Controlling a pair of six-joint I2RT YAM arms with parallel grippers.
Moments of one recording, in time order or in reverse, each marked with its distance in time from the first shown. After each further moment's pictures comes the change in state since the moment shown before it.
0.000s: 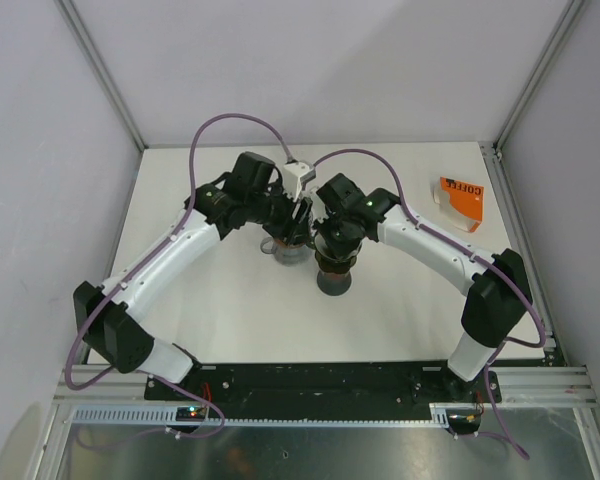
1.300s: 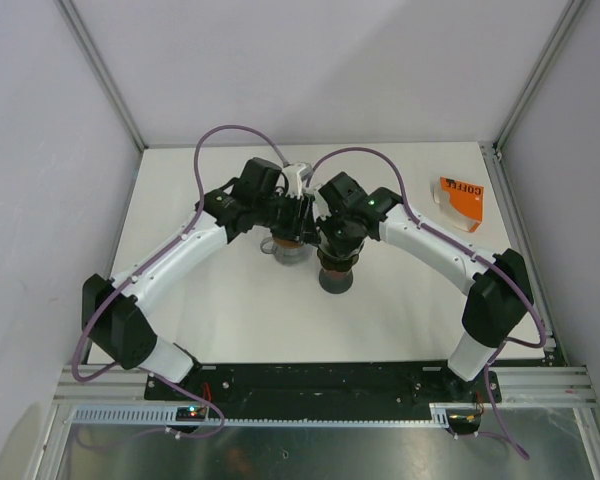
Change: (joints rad) left arm -0.015 0.035 -0.078 0.122 0.036 -0.339; right arm -0.010 -0.006 -0.004 0.006 0.022 0.030
